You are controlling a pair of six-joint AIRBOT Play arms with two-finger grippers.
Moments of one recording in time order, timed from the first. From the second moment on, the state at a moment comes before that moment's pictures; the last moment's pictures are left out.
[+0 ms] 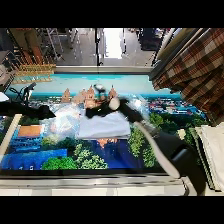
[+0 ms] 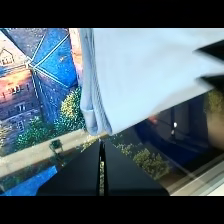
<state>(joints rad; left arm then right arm) 0.22 -1.51 1.45 0.88 -1.39 -1.14 0.54 -1.89 1.89 -1.07 0.98 1.59</state>
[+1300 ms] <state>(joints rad) -0.08 -1.95 1.61 1.01 -1.20 -1.28 0.02 -1.95 1.48 -0.63 1.19 1.17</state>
